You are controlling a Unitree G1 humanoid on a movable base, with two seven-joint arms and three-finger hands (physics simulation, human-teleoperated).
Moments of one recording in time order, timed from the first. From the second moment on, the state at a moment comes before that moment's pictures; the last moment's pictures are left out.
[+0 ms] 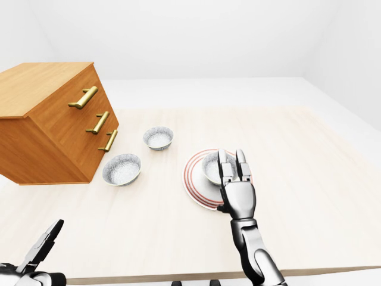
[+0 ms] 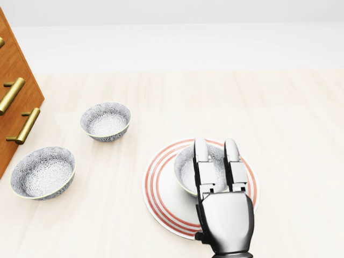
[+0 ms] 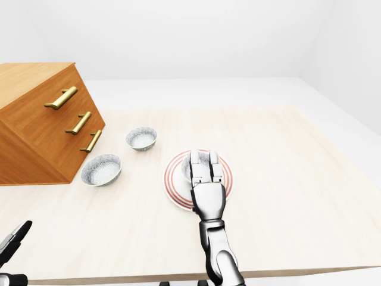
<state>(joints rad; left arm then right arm) 0.19 0.08 0.72 0.04 -0.33 -0.09 0.52 0.08 -0.01 0.29 0.02 -1.31 0.07 -0.52</state>
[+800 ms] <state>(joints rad) 0.19 0.08 0.73 0.03 -0.34 -0.09 0.52 -0.03 0.08 0.37 -0.47 -1.59 0.09 -0.22</state>
